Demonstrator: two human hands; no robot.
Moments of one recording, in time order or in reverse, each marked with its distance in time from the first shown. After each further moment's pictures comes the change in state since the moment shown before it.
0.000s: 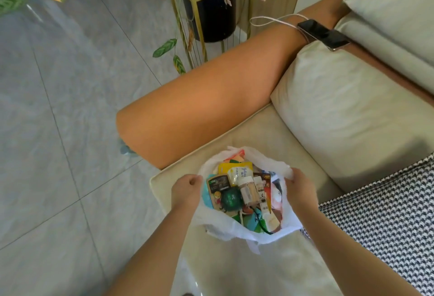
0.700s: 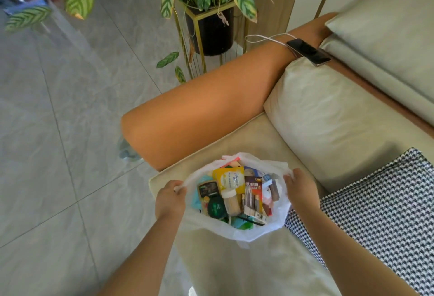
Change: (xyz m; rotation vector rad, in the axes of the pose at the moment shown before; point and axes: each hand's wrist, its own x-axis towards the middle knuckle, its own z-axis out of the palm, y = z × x) left_hand -0.032 -0.022 -0.029 0.127 0.083 0.011; right_hand -0.025 0.004 -0.050 -0.029 0.017 -0.086
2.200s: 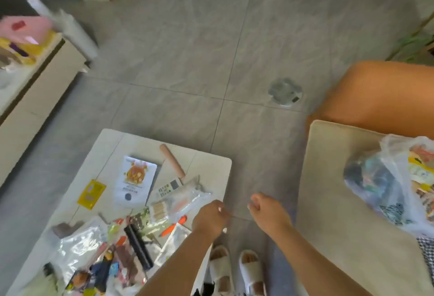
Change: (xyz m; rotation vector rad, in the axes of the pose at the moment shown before) left_hand -0.277 -0.426 -0.126 -0.250 -0.088 -0.418; right_hand -0.468 -0.052 0.263 -0.642 -0.657 -0.847
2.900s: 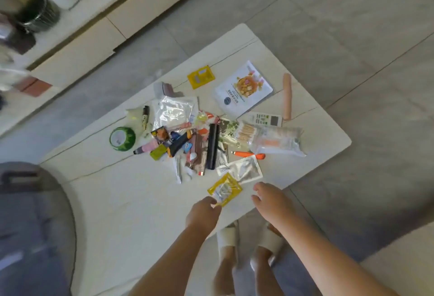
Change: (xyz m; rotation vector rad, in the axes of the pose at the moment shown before) left_hand -0.098 -0.236 0.078 -0.493 0.222 -0.672; right_hand -0.026 -0.081 0.199 -0.498 -0.526 -0.574
